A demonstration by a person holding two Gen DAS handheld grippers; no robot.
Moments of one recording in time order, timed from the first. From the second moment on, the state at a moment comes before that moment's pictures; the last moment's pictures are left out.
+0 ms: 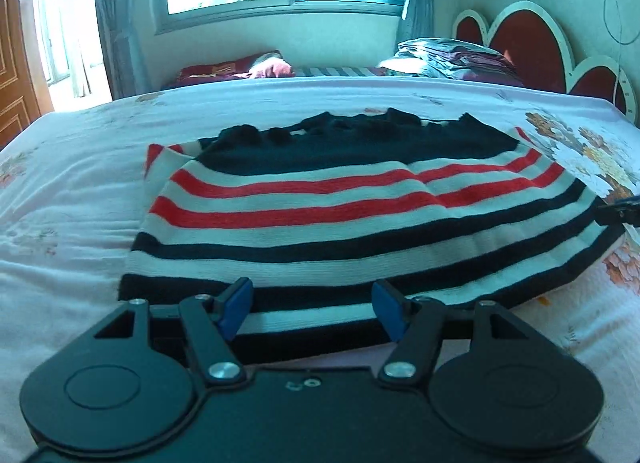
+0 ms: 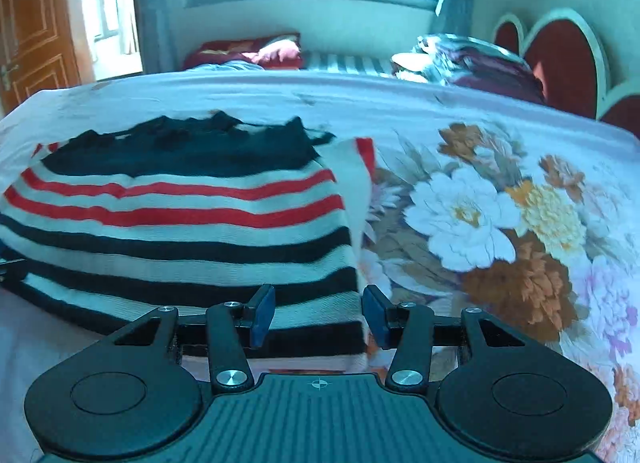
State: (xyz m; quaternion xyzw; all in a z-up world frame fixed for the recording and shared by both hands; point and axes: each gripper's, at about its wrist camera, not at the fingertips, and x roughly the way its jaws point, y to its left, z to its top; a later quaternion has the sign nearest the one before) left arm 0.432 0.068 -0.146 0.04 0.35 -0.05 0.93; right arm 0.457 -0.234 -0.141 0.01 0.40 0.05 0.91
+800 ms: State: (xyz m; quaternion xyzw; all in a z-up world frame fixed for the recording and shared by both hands) left arm 0.428 0.026 -0.148 0.05 0.37 -0.09 0.93; right arm 0.422 -0.183 -0.136 -0.04 0.37 0.11 0.92
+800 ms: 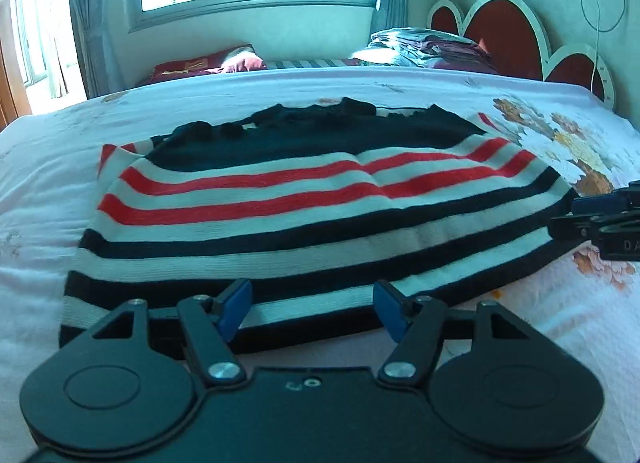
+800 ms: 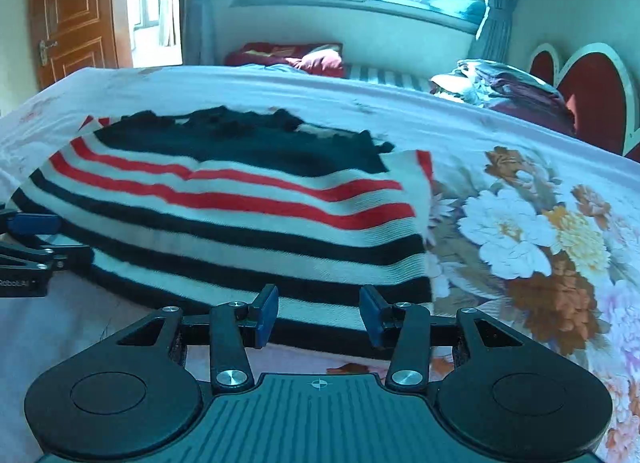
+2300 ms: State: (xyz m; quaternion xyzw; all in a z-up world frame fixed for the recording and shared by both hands) left arm 0.389 0.185 -0.174 -0.40 0.32 0.04 0.86; right arm 0.397 -0.207 -0.126 0.06 0.37 0.13 0.92
